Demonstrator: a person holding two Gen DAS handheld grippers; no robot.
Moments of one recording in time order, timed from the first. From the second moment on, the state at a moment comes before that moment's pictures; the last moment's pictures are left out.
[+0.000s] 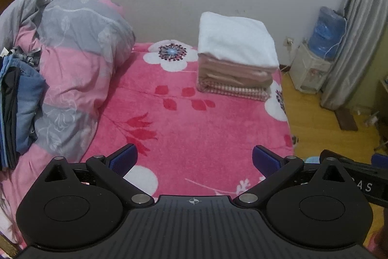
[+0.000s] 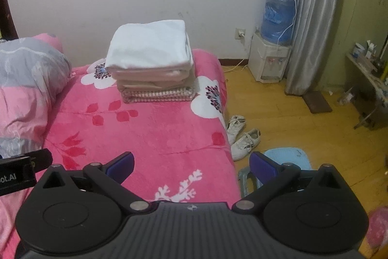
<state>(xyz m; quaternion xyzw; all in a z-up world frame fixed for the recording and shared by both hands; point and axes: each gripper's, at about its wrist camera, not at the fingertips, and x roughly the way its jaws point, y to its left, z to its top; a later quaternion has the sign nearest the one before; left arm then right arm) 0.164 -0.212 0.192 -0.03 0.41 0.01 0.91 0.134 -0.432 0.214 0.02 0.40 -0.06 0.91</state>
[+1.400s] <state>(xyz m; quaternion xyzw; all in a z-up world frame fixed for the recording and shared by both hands) 0.160 -0.219 0.177 -0.02 0.44 0.02 0.90 0.139 -0.429 0.203 -0.03 0.42 -0.03 0.91</state>
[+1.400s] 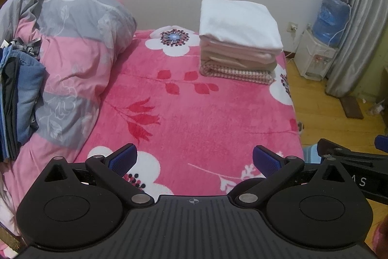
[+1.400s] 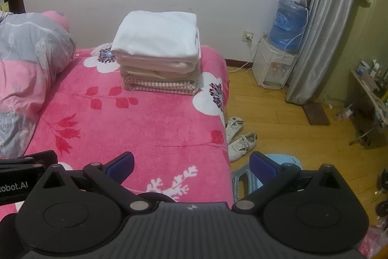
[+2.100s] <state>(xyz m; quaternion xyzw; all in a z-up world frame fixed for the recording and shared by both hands) 0.160 -0.215 0.173 -0.01 0.44 0.02 0.90 0.139 -0.430 0.199 -0.04 0.42 -0.04 0.91</state>
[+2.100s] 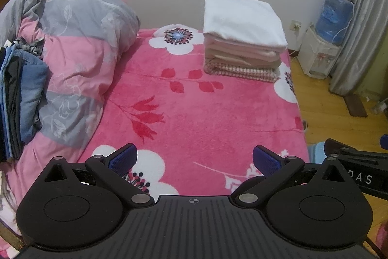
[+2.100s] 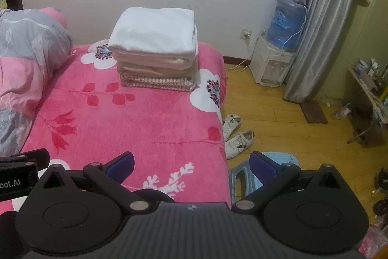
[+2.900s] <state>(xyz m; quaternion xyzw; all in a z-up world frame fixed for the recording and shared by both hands) 0.158 -0.215 0.170 -0.01 0.44 0.02 0.90 0.142 -0.430 0.197 -0.05 0.43 -0.04 0.90</state>
